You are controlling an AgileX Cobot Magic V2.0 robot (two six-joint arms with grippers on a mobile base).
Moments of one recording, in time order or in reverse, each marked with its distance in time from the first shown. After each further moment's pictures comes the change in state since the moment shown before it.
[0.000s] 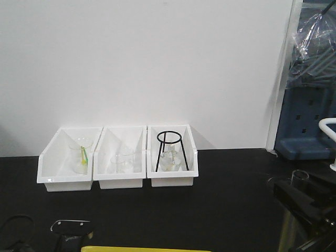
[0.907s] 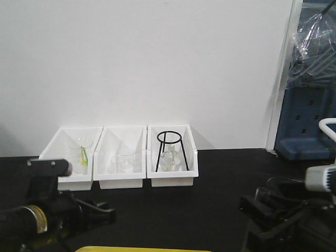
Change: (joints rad) left arm 0.000 -0.382 -0.082 0.031 -0.041 0.002; right arm 0.000 0.254 0.000 0.046 -0.112 0.329
